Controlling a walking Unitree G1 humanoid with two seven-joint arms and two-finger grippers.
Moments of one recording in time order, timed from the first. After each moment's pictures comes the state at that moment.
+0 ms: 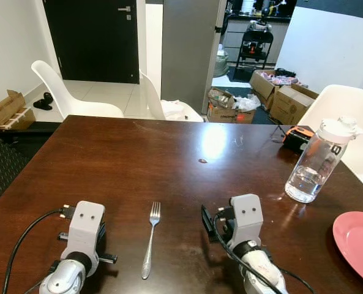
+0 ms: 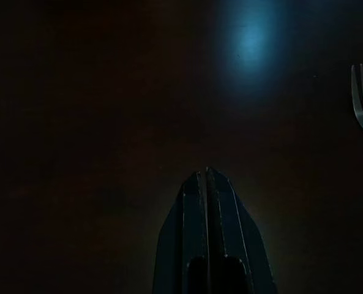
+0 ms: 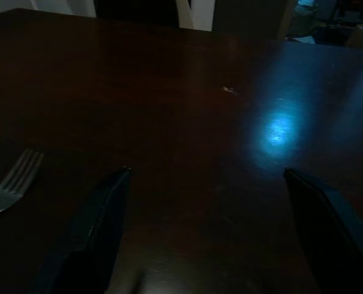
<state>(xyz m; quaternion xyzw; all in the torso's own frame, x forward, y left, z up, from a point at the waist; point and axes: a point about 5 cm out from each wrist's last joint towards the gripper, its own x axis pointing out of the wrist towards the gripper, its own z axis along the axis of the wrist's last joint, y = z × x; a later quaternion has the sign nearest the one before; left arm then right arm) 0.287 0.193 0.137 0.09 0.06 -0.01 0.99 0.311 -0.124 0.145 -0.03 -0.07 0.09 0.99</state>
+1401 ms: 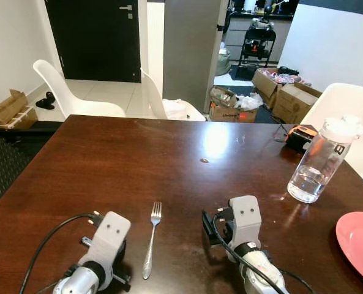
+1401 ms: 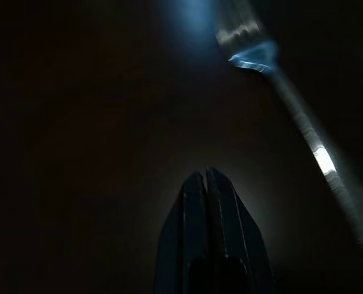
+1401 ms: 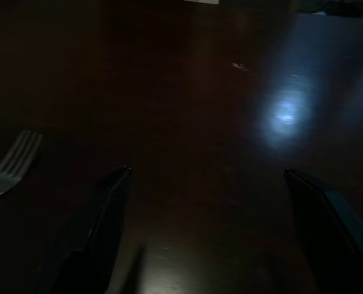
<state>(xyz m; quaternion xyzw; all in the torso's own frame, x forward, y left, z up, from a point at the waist) 0.277 0.151 0.116 0.19 0.10 -0.15 0.97 0.314 -0.124 0.139 -0.02 -0.04 0.09 1.00</state>
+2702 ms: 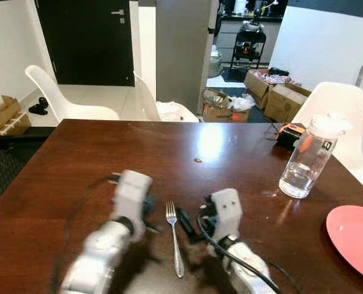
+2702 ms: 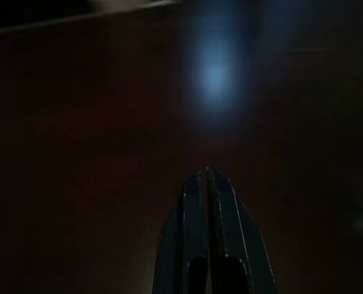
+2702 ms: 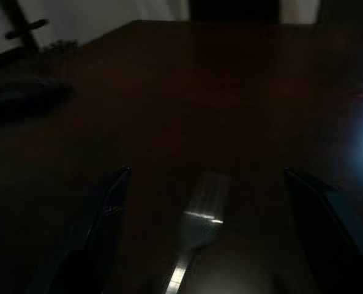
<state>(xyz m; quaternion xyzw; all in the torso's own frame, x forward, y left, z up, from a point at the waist) 0.335 0.171 0.182 0.08 0.00 -0.09 0.99 0.318 -0.066 0.148 0.03 -0.04 0.26 0.96</state>
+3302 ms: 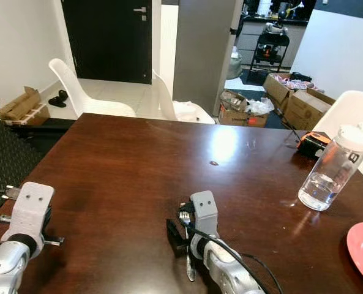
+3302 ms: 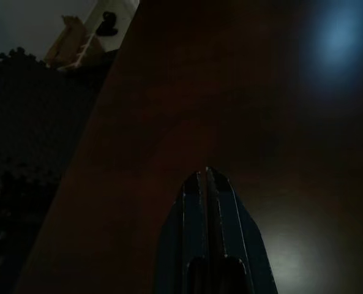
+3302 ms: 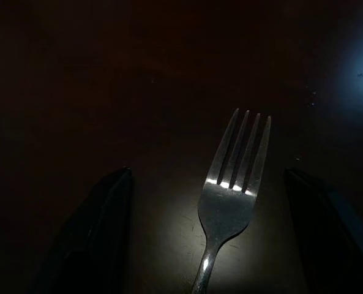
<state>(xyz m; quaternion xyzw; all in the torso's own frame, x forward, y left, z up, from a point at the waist) 0.286 0.280 0.175 0.16 0.05 0.08 0.98 0.348 -0.050 0.108 -0.01 0.13 0.21 0.97</state>
